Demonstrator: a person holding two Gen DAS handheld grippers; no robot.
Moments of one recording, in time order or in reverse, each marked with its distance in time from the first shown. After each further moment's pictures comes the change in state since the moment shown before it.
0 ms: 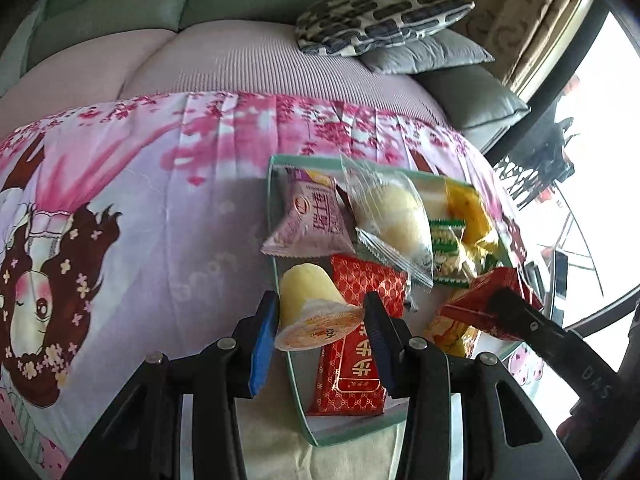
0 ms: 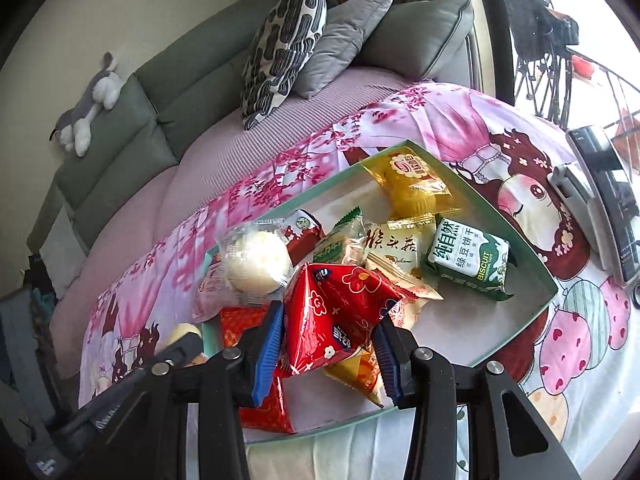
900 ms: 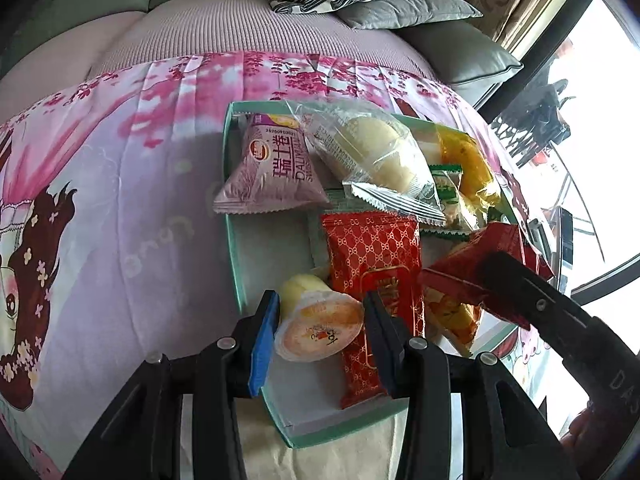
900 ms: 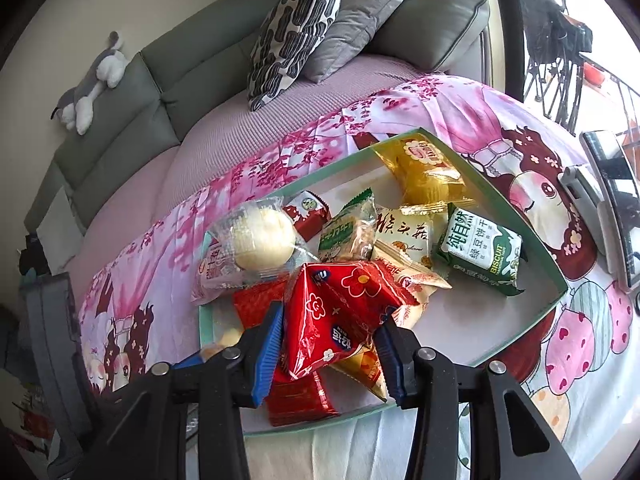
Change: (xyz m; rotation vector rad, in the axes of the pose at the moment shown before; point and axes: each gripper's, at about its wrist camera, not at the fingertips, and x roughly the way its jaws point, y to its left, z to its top) left arm 0.032 -0.016 -0.015 0.068 0.117 -0.020; right arm 0.010 0.010 -0.005 -0.058 0.046 -0.011
